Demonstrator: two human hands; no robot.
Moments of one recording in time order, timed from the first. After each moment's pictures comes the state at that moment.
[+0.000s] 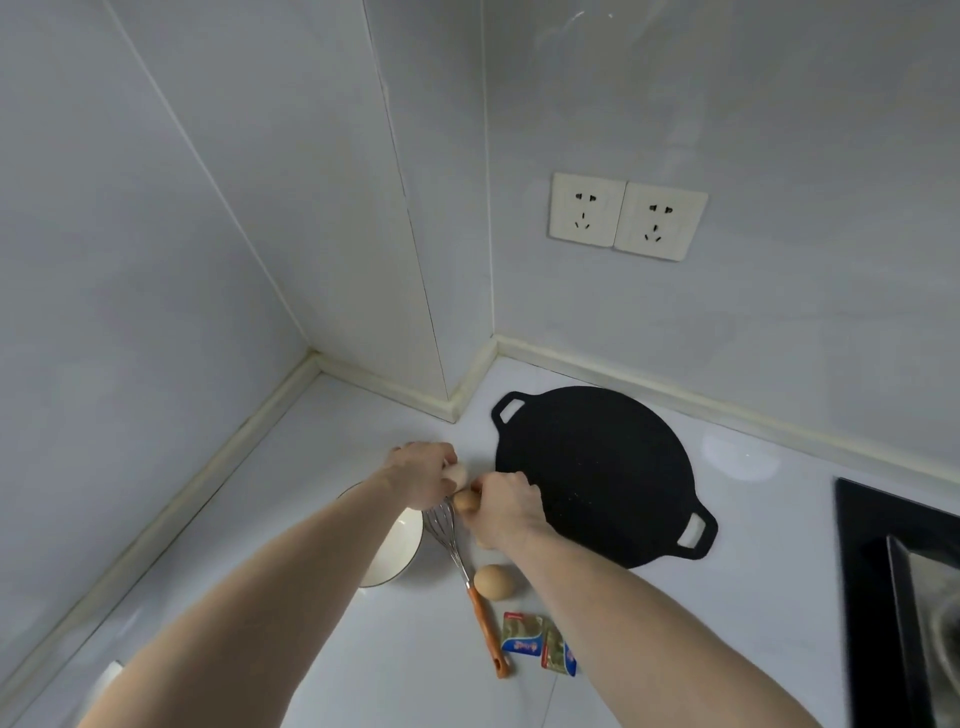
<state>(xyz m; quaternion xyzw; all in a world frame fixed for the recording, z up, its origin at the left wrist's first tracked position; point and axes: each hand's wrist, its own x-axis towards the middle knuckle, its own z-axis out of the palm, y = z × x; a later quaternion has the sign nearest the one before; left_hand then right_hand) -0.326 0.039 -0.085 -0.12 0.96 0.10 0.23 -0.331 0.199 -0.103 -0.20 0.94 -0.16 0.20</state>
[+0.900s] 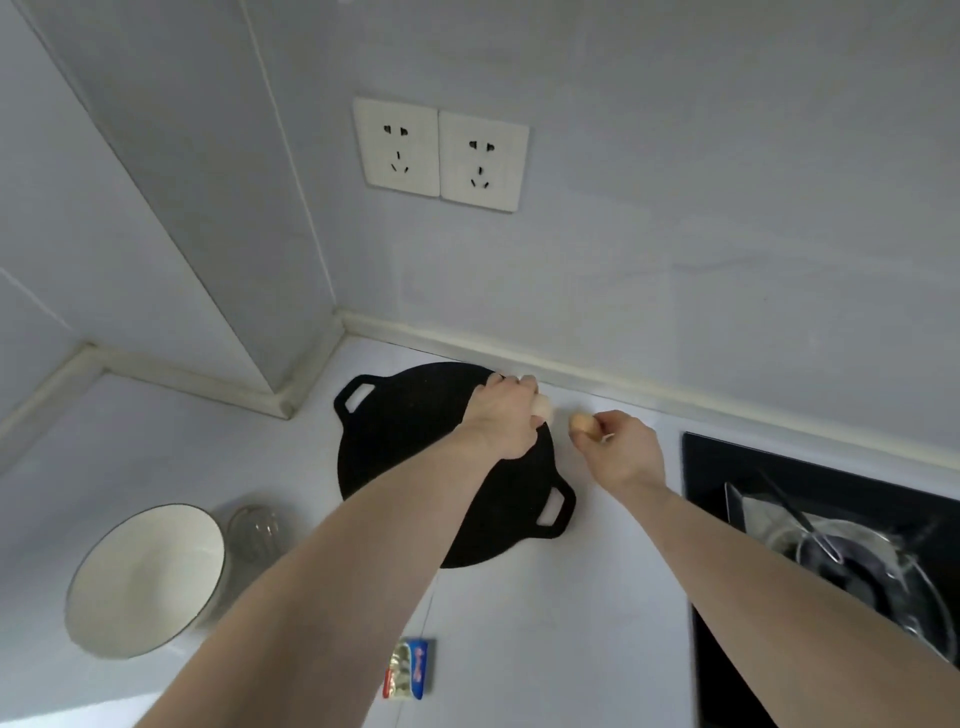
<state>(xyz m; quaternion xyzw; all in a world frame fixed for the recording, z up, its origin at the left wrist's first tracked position) -0.467 0.304 -0.093 0.07 0.98 0.17 0.09 -0.442 0.480 -0.098 0.11 0.94 -0.32 0.08</state>
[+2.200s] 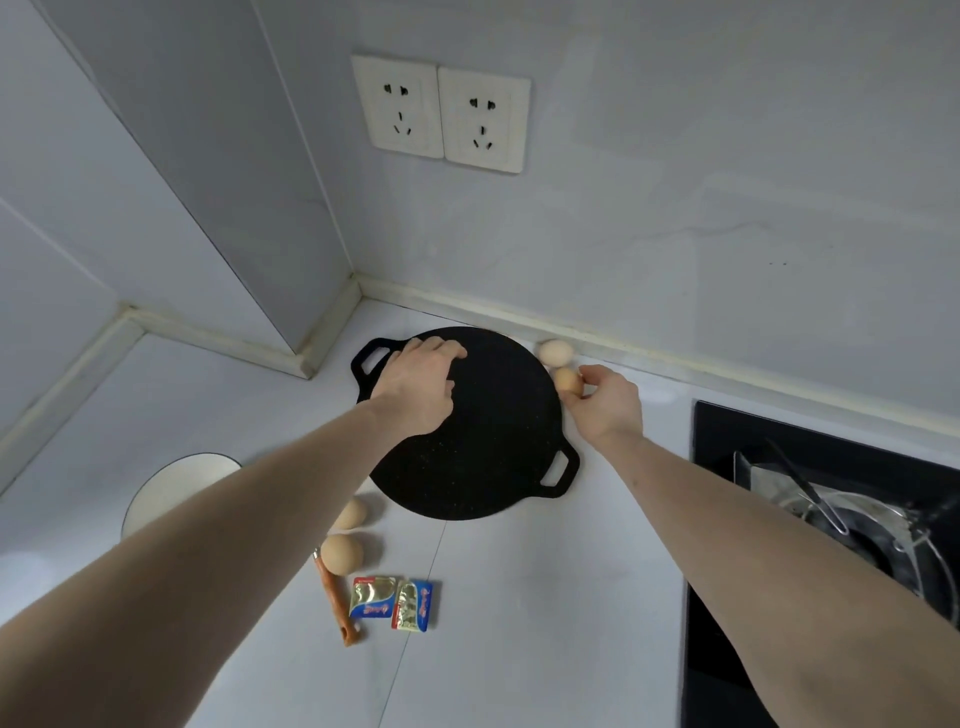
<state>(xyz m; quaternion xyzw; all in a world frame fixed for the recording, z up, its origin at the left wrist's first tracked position) -0.415 0.218 -0.059 -0.02 0.99 0.15 0.06 -0.455 0.462 -0.098 0.10 0.92 -0.37 0.11</state>
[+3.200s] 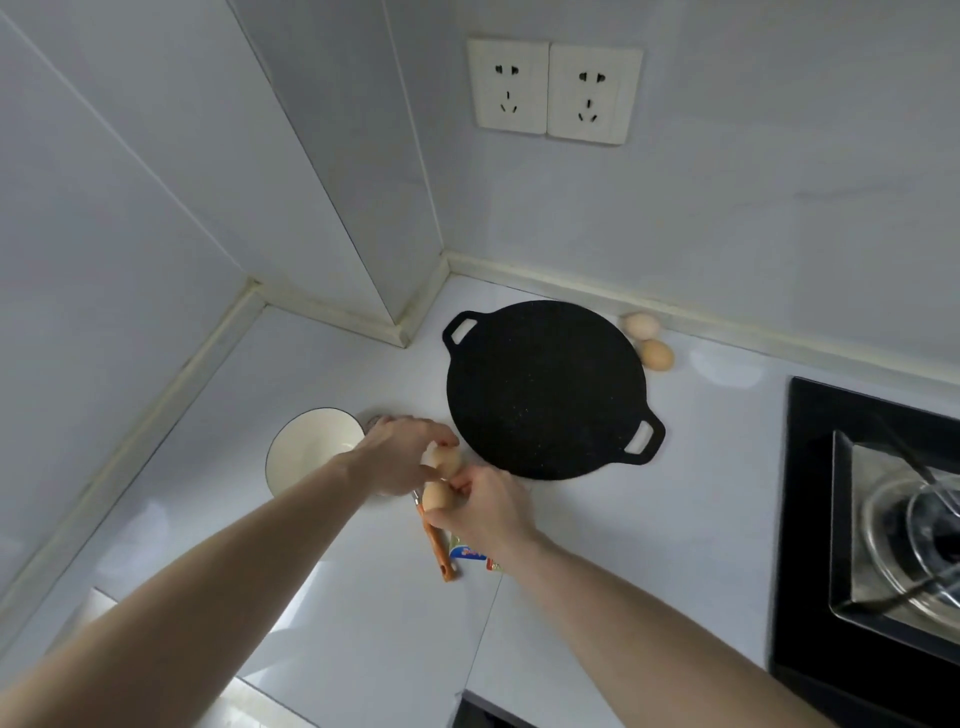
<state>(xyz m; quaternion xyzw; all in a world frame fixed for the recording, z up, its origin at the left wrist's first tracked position) -0.279 0.110 -0.084 0.01 0.96 0.10 0.25 -0.261 0.283 -0.115 -0.14 0.90 -0.31 0.27</state>
